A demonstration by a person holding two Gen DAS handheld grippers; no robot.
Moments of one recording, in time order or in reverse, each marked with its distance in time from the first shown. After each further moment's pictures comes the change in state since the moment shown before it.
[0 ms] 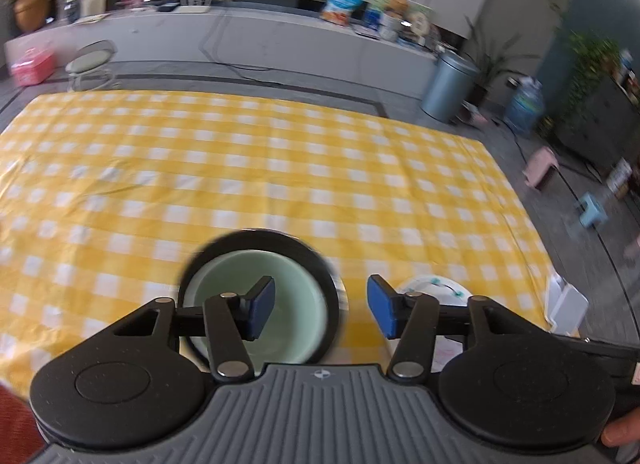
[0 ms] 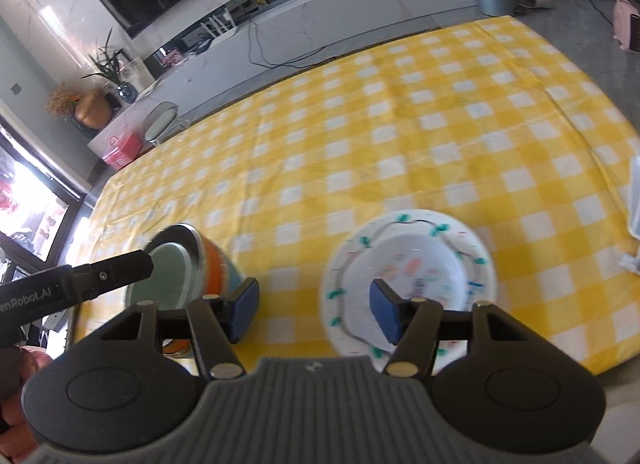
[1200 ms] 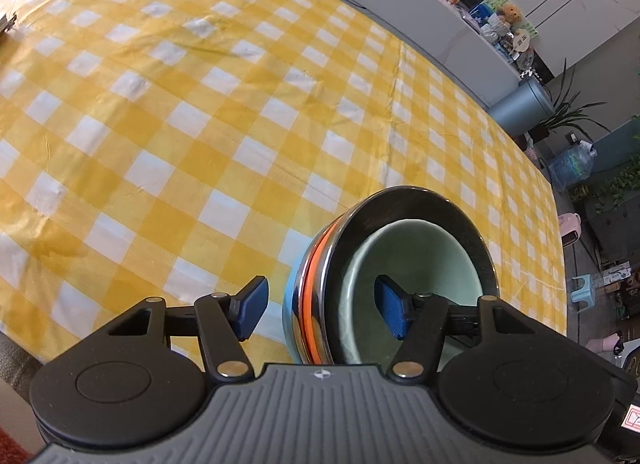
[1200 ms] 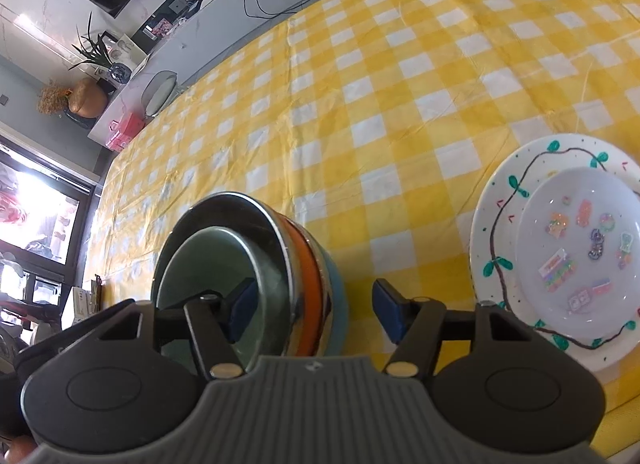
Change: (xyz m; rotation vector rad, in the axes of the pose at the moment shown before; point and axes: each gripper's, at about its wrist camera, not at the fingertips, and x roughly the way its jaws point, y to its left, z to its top) left arm 0.076 0.116 -0.022 -0.413 0.193 -0.037; right arm 0.106 0.060 -0.004 0.140 0.162 0.052
